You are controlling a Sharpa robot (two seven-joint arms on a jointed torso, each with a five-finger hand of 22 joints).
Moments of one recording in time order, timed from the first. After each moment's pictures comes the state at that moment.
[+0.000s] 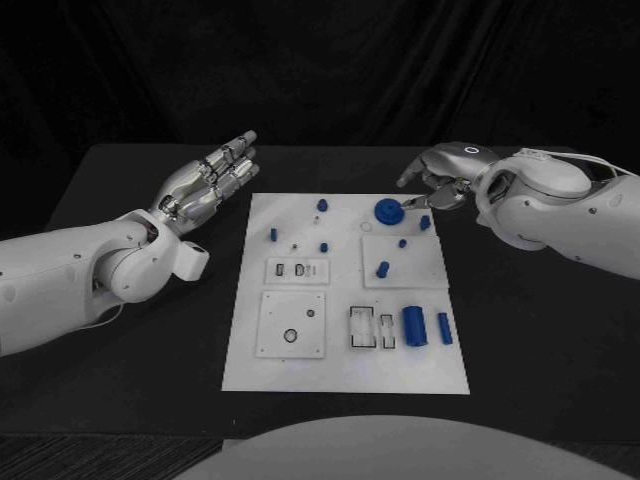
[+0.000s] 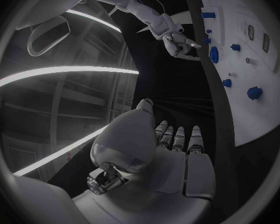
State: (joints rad) left arm 1.24 -0.91 -0.22 1.42 -0.23 0.00 0.67; left_hand 1.40 0.27 -0.21 0.29 0.49 0.15 0.00 0.03 0.02 0.00 -0.04 0.01 0.00 0.00 0.01 0.00 0.00 0.15 0.00 0.11 0.00 0.00; right arm 1.38 -0.83 -0.23 1.41 -1.54 -0.31 -0.08; right_hand 1.35 -0.06 0.07 0.19 0.14 0.86 0.08 0.07 0.12 1.46 0.01 1.57 1.31 1.46 -0.03 1.57 1.31 0.10 1.36 0.07 0.97 1.31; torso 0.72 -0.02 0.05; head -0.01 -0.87
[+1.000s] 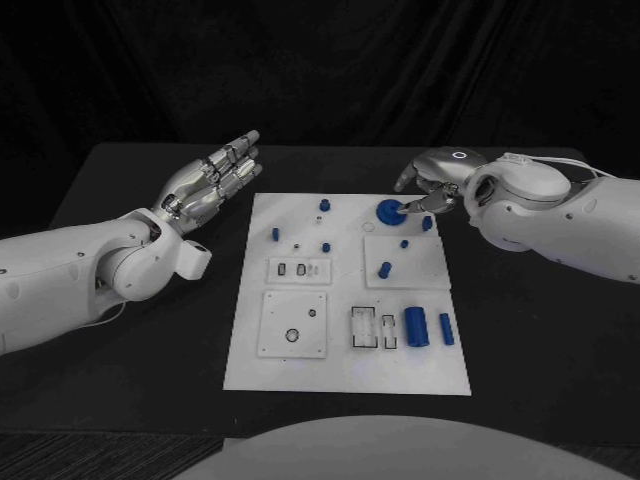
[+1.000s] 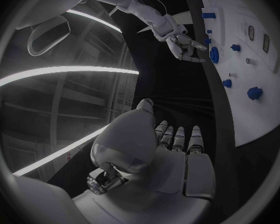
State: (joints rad) left arm 1.24 -0.91 -0.22 1.41 -0.23 0.00 0.67; left_hand 1.41 0.27 -0.21 0.28 0.50 0.15 0.00 0.03 0.02 0.00 -0.04 0.01 0.00 0.00 0.01 0.00 0.00 0.15 0.00 0.11 0.00 0.00; right arm 1.36 -0.77 -0.23 1.36 -1.61 -0.28 -0.14; right_hand 1.34 -0.09 0.07 0.20 0.12 0.88 0.08 0.08 0.16 1.46 0.01 1.57 1.31 1.47 -0.04 1.57 1.31 0.10 1.39 0.07 1.11 1.31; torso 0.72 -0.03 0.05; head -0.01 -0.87
